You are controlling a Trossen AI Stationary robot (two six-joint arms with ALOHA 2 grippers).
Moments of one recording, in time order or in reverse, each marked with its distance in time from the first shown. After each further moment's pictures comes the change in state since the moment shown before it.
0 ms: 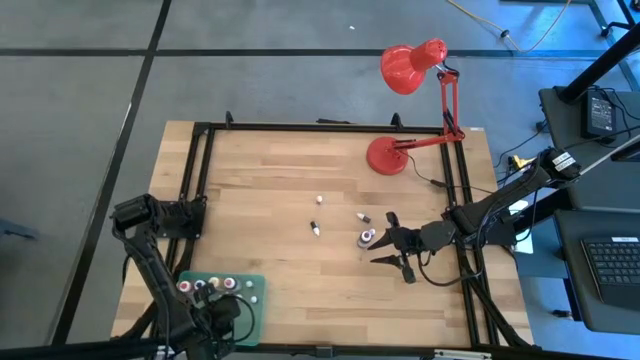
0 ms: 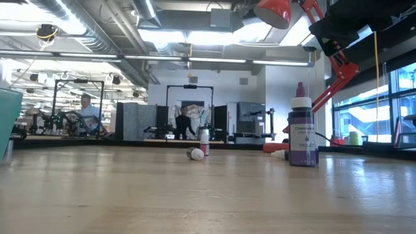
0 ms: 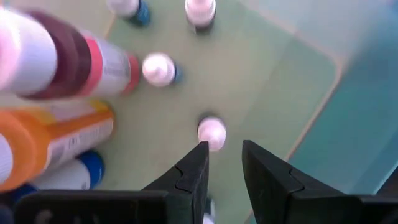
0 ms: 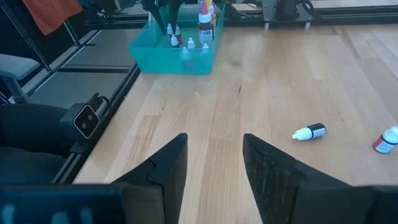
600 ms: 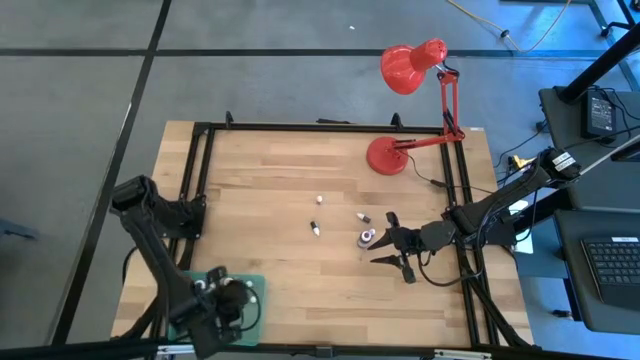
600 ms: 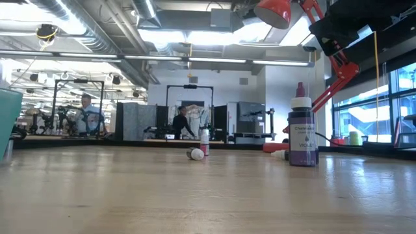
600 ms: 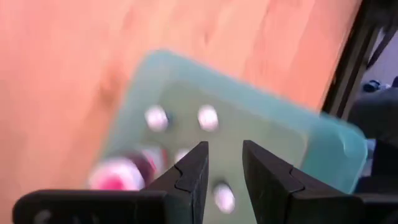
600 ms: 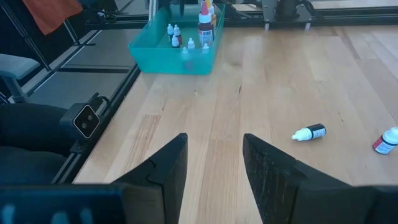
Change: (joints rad) left arm 0.102 -0.154 0.000 -0.044 -0.165 0.237; right arm 0.000 0.000 0.000 0.001 0.000 -0.003
